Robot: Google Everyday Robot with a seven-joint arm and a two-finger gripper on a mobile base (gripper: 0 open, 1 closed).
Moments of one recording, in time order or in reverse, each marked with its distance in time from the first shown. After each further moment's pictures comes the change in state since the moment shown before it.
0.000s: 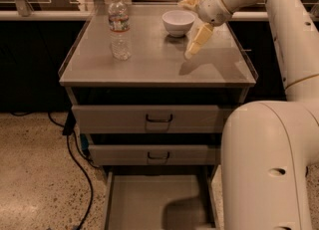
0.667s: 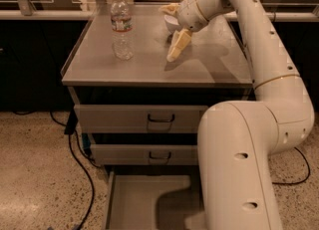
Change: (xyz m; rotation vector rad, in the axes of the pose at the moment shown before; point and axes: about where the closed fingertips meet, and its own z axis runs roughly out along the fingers) arm -0.014 -0.019 0.065 -0.020 -0.078 -0.069
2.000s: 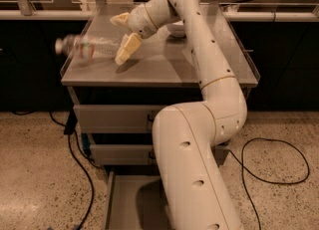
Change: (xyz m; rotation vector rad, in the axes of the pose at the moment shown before) arm -0.099 -0.006 0.131 -0.160 -0.255 0.119
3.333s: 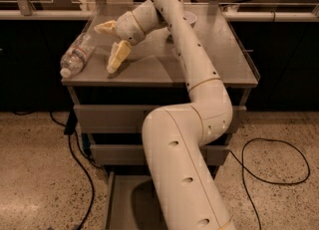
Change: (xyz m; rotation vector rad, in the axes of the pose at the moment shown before) arm -0.015 0.023 0.040 -0.134 -0.069 -0.058
